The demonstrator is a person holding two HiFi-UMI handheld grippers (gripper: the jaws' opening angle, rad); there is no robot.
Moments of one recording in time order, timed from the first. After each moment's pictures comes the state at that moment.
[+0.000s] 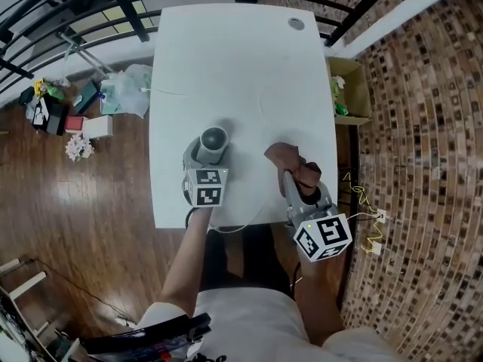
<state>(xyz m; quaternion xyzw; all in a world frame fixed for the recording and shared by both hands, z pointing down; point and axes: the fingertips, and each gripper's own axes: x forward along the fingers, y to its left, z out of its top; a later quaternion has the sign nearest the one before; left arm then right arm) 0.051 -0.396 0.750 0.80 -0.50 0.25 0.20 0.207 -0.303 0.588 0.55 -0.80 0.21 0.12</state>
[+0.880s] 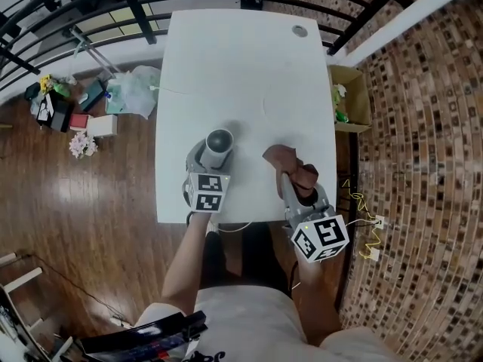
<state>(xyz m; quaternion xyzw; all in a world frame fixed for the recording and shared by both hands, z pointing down) 0.051 -0.376 0.723 0.83 -0.48 0.24 0.17 0.193 -0.291 0.573 0.53 -0.82 0.19 0.11</state>
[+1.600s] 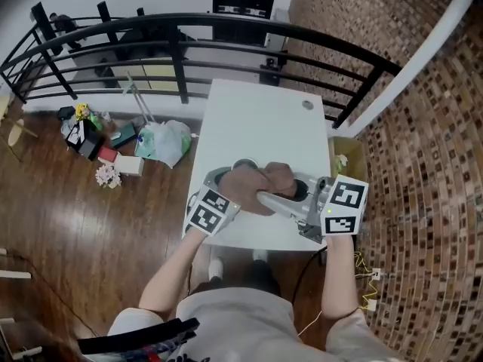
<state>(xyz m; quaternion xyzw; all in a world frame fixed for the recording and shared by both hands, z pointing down) 0.044 -0.331 0.519 0.91 -0.35 0.21 0.12 0.044 -0.265 0.359 0.10 -0.98 0.16 0.09</state>
